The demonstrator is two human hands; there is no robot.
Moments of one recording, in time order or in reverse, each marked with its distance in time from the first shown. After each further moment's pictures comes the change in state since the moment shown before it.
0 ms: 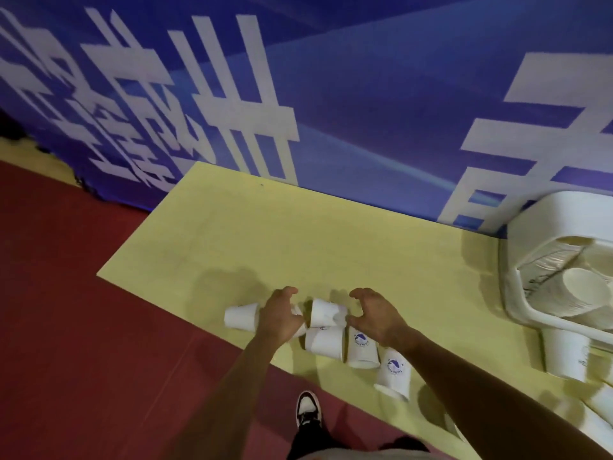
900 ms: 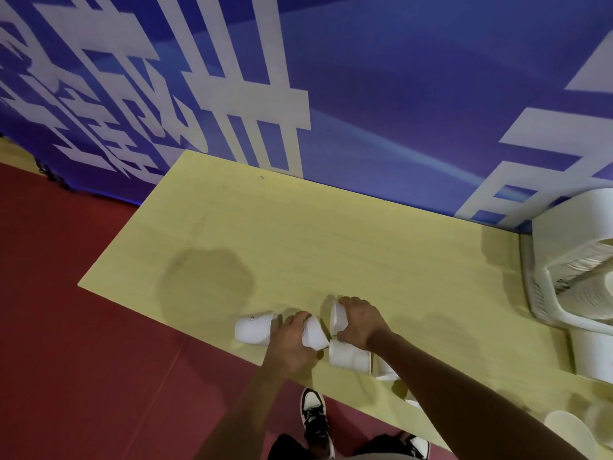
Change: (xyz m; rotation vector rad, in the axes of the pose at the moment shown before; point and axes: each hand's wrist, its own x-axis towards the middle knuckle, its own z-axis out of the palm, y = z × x) left_hand 0.022 -0.064 0.009 0.084 -0.207 0.135; right_hand 0.060 -0.049 0.061 -0.157 -0.115 0.101
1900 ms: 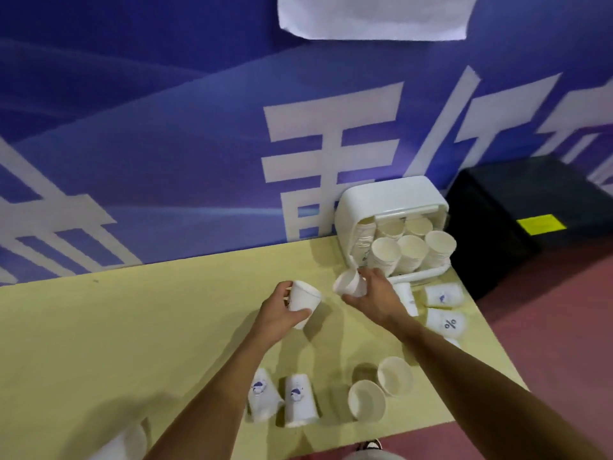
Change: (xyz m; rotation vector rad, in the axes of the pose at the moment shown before) left_hand 0.047 0.290 0.068 -0.265 -0.175 0.325; right_hand -0.186 0.244 -0.126 0.553 0.719 0.388
